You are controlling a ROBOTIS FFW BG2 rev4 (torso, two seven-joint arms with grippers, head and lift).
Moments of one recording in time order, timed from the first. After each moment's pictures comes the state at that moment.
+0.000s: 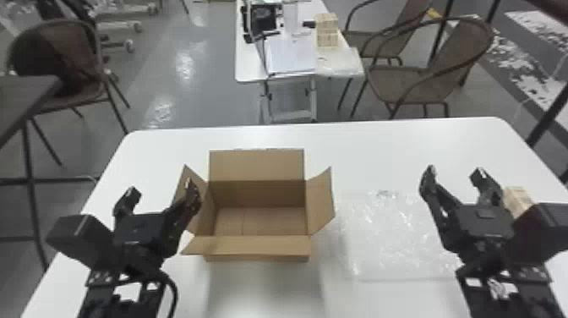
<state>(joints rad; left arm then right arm) 0.44 0.00 0.09 -2.02 0.22 -0.10 -0.05 0.36 -0.06 0.08 -1.96 -0.12 -0.09 -0.04</state>
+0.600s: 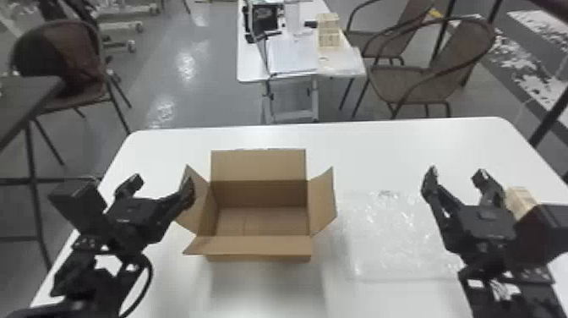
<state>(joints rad) 0.32 0.04 0.23 -2.01 0.18 0.18 -0.31 0.36 -0.06 0.08 -1.96 -0.13 -0.09 -0.04</state>
